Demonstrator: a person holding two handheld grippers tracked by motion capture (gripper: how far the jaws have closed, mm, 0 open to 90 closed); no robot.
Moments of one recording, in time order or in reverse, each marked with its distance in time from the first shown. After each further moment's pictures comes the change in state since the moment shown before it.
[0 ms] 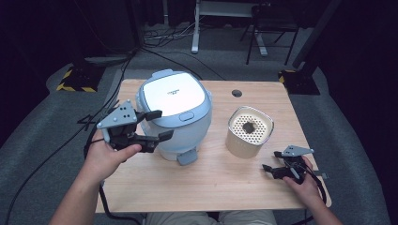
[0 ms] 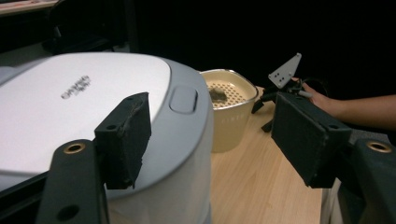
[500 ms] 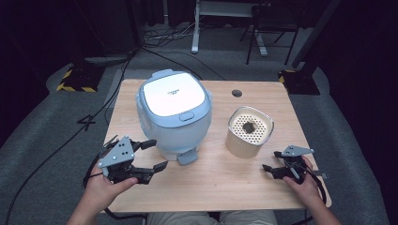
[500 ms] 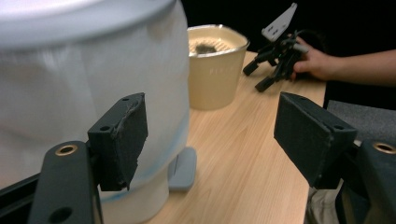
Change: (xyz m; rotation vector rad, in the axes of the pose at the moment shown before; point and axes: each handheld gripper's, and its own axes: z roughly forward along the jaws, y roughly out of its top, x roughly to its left) left arm -0.025 -0.072 -0.006 0.034 0.016 0.004; right arm 0.000 0.000 0.000 0.000 0.000 0.000
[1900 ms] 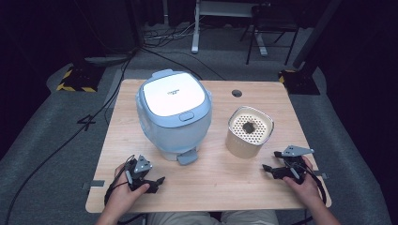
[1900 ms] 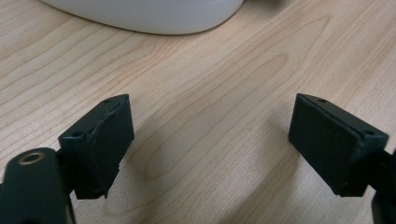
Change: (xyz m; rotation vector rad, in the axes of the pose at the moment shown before) left arm 0.023 -0.133 0.072 0.430 0.210 -0.178; right arm 0.000 0.000 0.000 0.000 0.000 0.000
